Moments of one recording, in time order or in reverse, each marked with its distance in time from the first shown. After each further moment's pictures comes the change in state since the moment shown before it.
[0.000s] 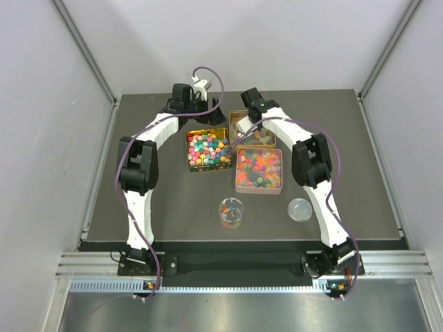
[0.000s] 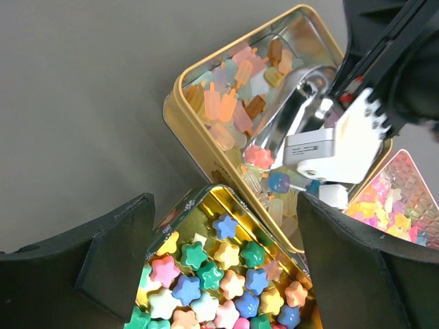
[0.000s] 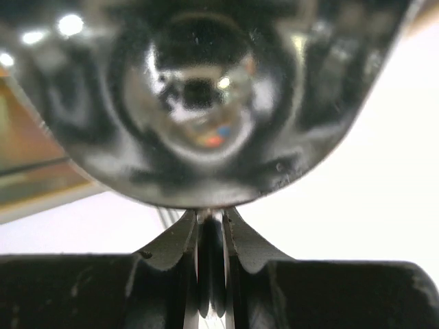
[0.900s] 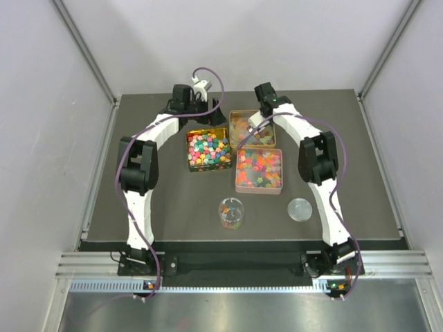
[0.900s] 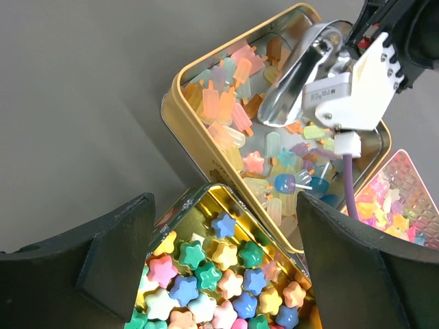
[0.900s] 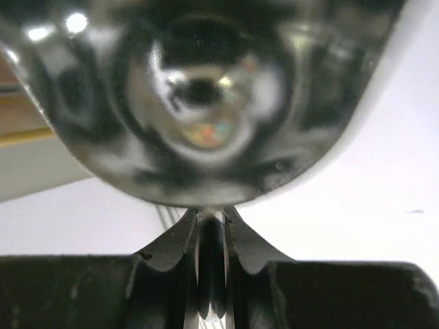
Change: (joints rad) left arm 0.000 -0.002 -0.017 0.011 0.001 -0.010; right arm -0.079 0.000 0.023 0.027 -0.024 -0.103
